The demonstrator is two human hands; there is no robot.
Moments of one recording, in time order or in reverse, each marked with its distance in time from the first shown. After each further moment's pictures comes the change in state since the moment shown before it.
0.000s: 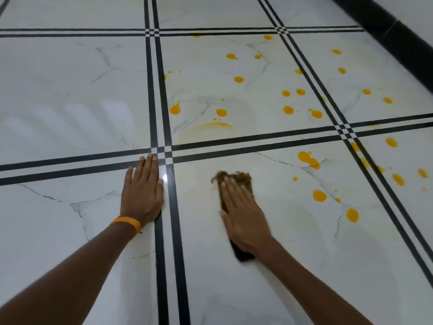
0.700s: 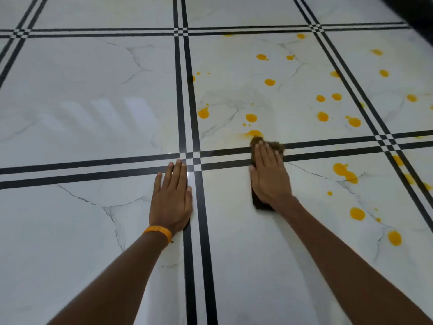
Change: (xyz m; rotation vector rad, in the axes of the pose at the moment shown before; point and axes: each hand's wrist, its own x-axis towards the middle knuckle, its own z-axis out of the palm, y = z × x) left_hand 0.000 0.001 0.002 -0.016 -0.007 -0.046; right_hand 0.134 0.032 -0.008 -0.042 0.126 0.207
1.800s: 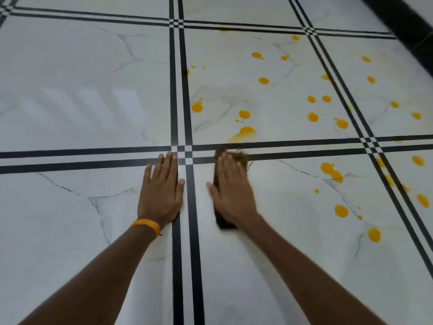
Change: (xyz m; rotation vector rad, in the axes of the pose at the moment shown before) left_hand 0.001 0.002 -0.002 0.003 0.013 -0.001; right_hand -0.045 -0.074 -0.002 0.030 -0.148 -0.066
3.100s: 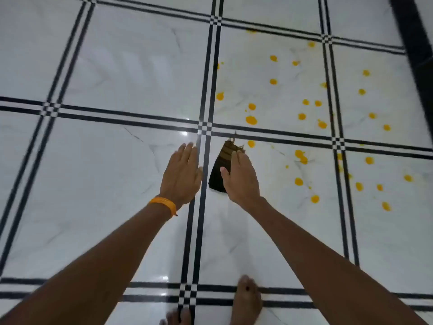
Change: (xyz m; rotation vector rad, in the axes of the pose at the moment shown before) left_hand -0.136 0.115 -0.270 -0.165 -0.087 -0.119; right_hand -0.132 -0.068 -0.245 0.164 -0.224 0.065
